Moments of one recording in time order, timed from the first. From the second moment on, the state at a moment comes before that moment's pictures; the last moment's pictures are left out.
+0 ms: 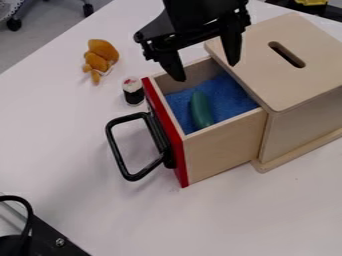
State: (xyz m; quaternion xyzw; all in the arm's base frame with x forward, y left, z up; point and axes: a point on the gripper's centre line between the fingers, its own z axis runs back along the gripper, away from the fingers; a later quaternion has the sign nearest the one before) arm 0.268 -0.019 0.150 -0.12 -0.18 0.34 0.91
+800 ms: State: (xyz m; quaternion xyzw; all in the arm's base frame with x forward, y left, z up) arm 0.223 0.018 0.169 -0.06 -0.22 0.24 0.94
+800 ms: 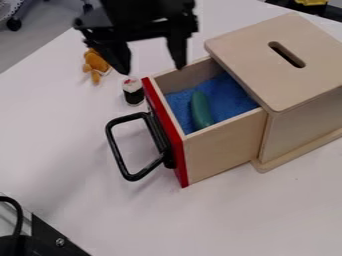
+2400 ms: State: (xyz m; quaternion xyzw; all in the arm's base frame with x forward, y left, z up) arm 0.217 0.032 0.083 -0.01 -0.12 -0.17 0.98
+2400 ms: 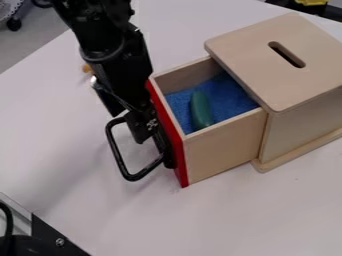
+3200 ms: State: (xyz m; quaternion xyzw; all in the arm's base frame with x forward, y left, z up) arm 0.234 0.009 0.071 -0.04 -0.13 -0.23 0.96
